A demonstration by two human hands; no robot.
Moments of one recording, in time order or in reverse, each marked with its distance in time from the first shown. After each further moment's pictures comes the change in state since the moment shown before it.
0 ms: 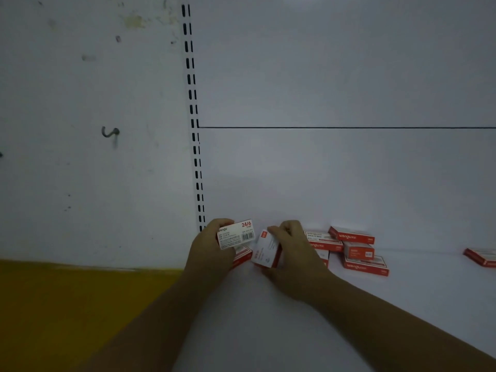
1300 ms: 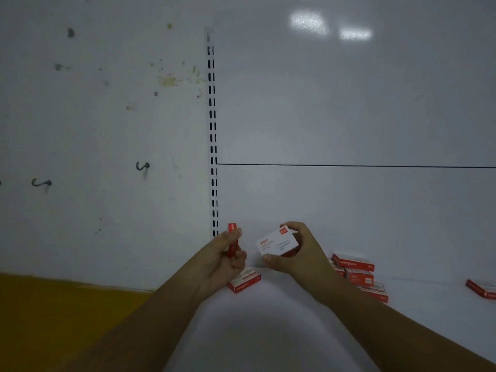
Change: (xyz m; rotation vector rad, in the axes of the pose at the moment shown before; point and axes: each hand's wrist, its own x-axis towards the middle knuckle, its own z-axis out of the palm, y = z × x) left_hand 0.001 0.046 -0.041 -1.290 -0.300 -0.603; right_hand 0.012 -0.035 -0.044 0.837 0.010 0.163
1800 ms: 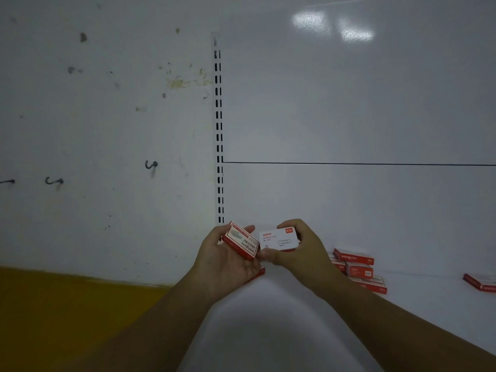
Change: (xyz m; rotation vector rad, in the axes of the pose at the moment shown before) left_hand -0.021 -0.009 0.003 -0.189 -0.122 -0.107; right_hand -0.013 -0.015 0.011 -0.099 0.044 -0.050
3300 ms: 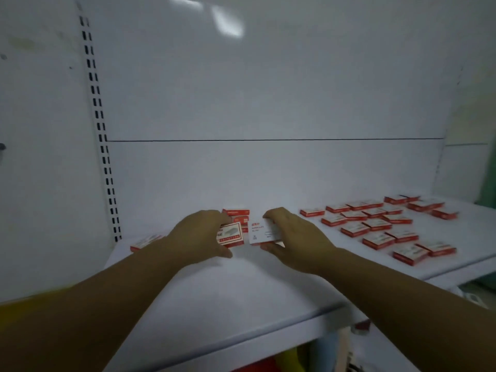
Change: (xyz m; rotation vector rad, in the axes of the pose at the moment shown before) left_hand -0.018 -0.085 0.077 2.220 -0.341 0.633; right_hand -0.160 -0.057 -0.122 -1.192 0.085 -0.077
